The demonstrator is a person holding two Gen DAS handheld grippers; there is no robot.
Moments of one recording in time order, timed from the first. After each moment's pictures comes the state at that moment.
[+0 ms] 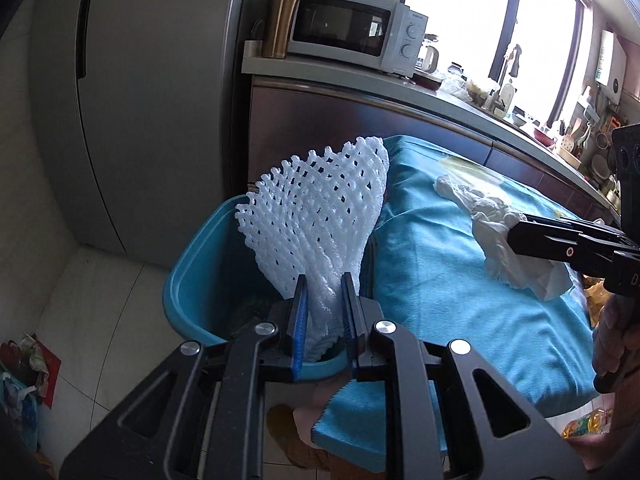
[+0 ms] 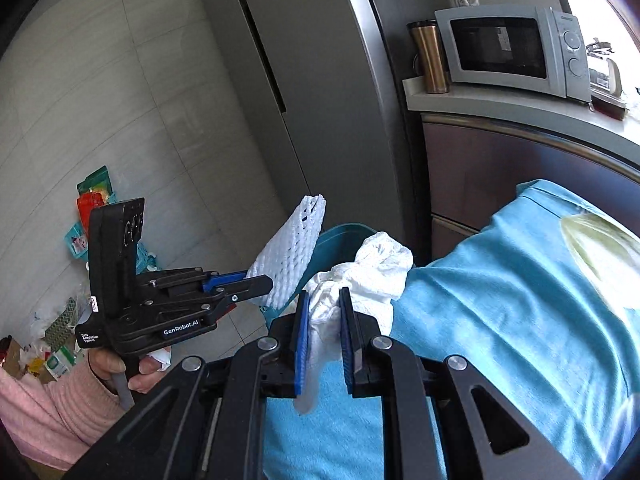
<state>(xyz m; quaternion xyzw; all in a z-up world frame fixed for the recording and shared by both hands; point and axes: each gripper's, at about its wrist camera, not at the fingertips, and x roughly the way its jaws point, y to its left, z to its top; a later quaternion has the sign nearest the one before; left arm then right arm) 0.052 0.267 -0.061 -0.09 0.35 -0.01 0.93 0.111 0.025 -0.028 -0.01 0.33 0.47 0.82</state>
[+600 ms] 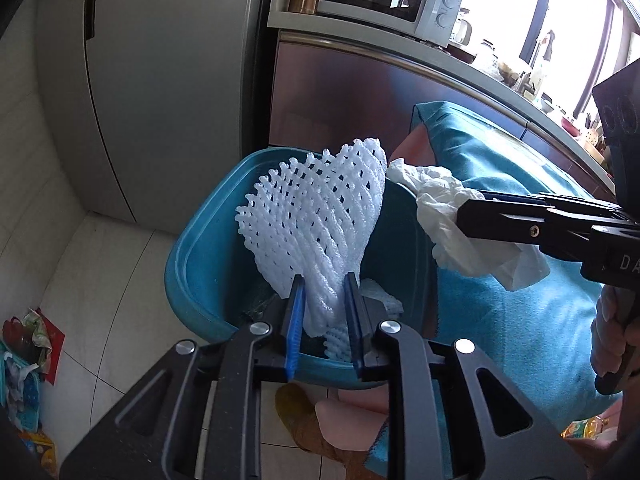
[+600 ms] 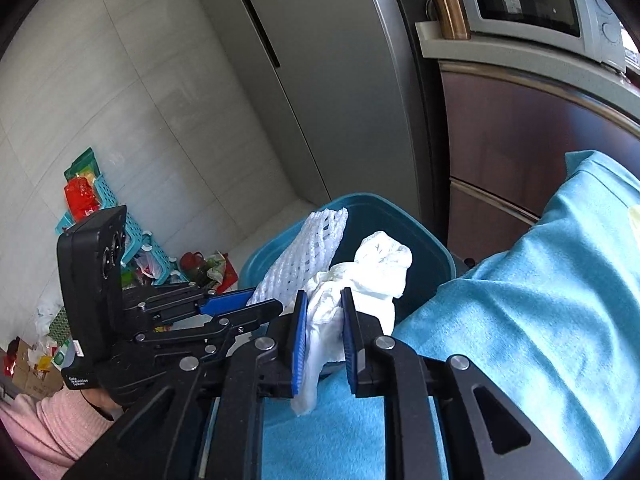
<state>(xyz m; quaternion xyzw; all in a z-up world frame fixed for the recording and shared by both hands) 0.093 0.282 -0.113 -0.10 0.40 0.02 0.91 0.159 0.104 -0.067 -0.04 0.41 0.46 0.79</state>
